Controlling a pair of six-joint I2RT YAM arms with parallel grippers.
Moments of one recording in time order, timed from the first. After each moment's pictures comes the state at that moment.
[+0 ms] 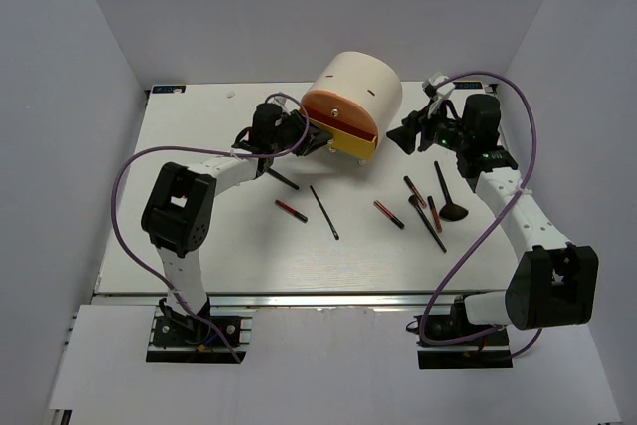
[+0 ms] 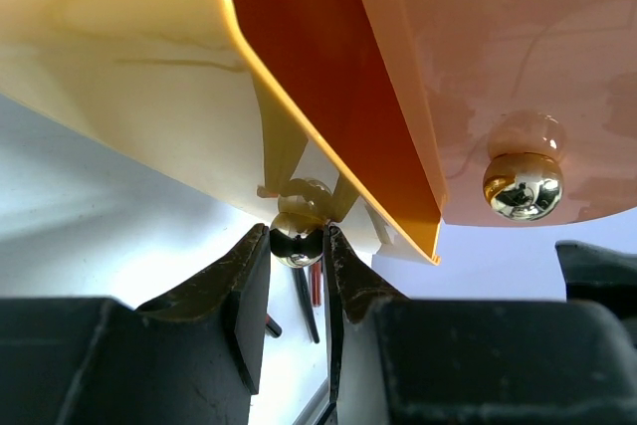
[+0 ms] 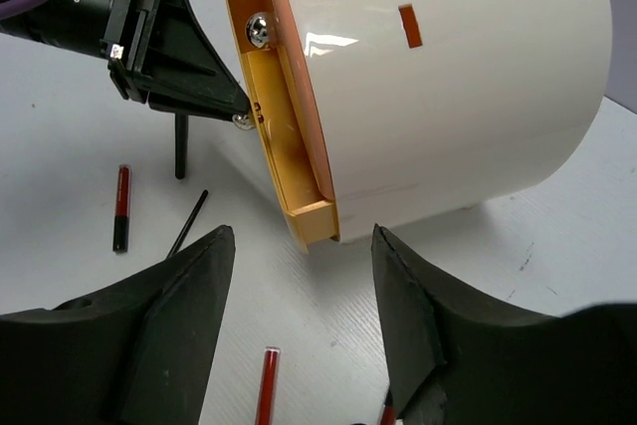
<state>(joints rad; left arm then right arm) -0.42 1.92 1.24 0.28 0.40 -1.10 0.14 1.34 1.06 0.01 -0.71 -0.11</state>
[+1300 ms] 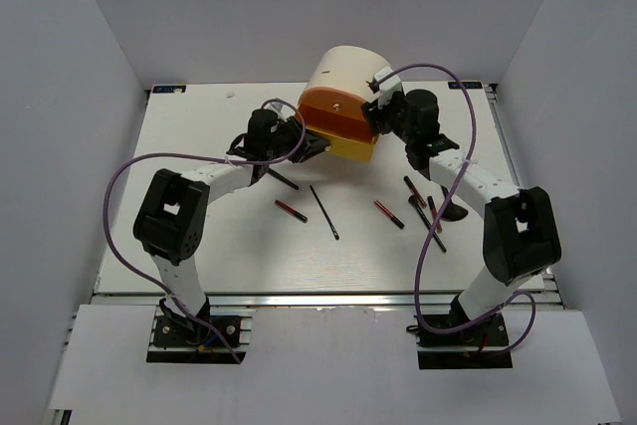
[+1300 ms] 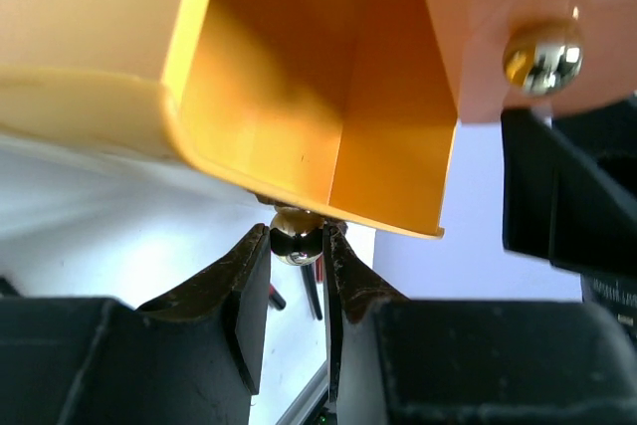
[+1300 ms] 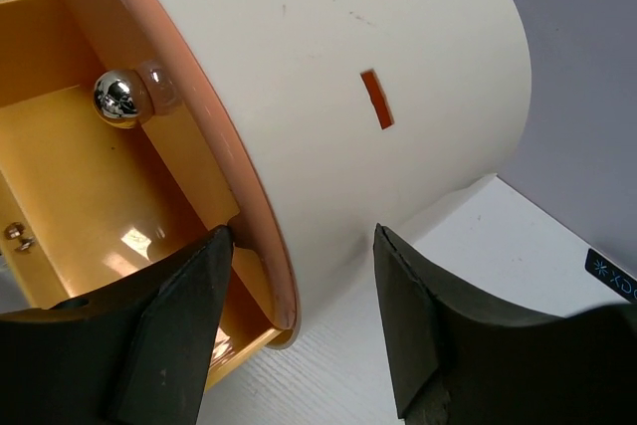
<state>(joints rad) -0.42 1.85 1.16 0.29 0.41 -1.09 0.39 1.64 1.16 0.29 -0.15 -0.33</state>
